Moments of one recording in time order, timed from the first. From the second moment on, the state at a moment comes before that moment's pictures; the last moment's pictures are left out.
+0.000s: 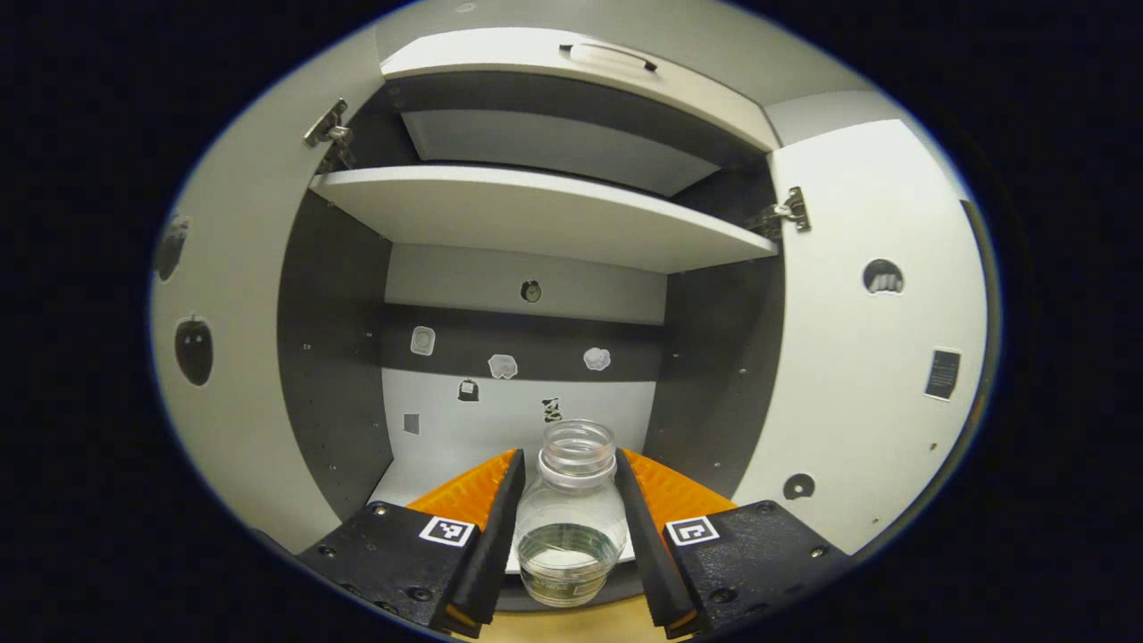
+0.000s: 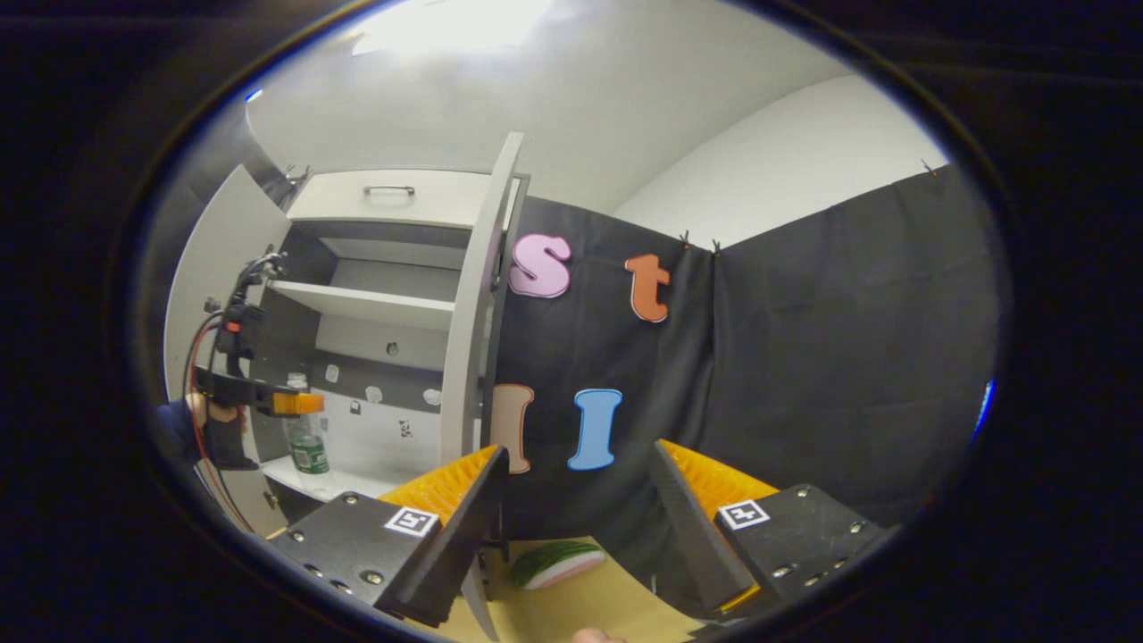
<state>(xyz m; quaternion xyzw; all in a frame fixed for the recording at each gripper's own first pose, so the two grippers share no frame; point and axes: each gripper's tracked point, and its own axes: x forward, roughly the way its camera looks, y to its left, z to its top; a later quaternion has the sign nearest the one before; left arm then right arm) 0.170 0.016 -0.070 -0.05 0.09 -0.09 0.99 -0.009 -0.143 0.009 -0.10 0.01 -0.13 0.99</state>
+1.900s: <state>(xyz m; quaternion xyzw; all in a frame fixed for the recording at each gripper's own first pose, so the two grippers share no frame) -0.026 0.039 -0.424 -0.08 0.27 -0.06 0.96 -0.036 -0.158 0.033 -0.15 -0.01 -0.15 0.98</state>
